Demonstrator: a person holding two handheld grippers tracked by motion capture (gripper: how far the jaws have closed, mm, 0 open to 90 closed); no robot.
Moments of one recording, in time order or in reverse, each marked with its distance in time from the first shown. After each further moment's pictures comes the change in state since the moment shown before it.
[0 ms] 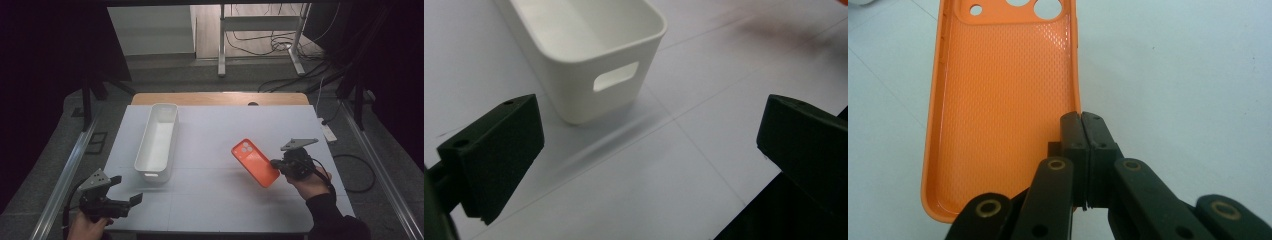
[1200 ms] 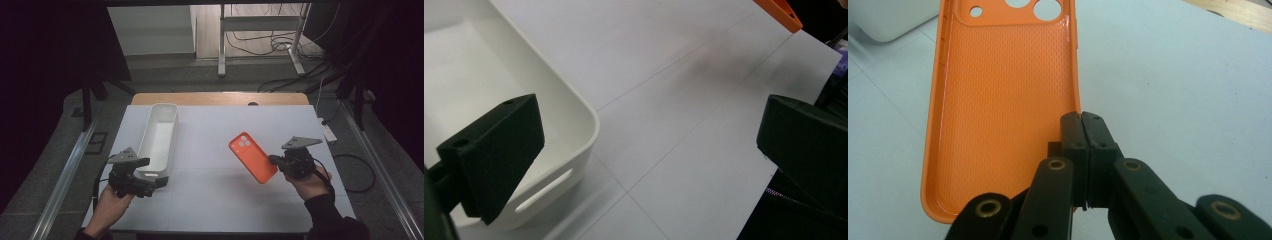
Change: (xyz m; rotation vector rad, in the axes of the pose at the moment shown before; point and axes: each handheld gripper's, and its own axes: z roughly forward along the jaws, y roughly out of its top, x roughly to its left) left arm -0.019 0.065 0.046 0.020 -0.157 0.050; right arm 0.011 0.009 -0.013 -0.104 -0.012 -0.008
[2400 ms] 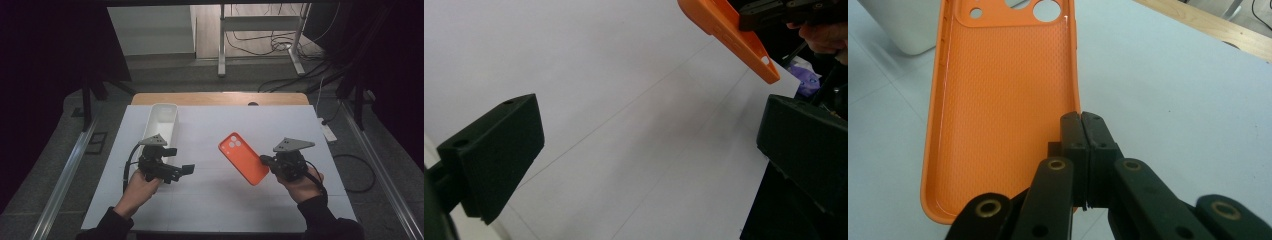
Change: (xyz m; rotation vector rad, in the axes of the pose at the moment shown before) left arm -0.011 0.043 0.055 0.004 -0.129 -0.033; right arm 0.025 0.010 0.001 -0.052 0.019 -0.056
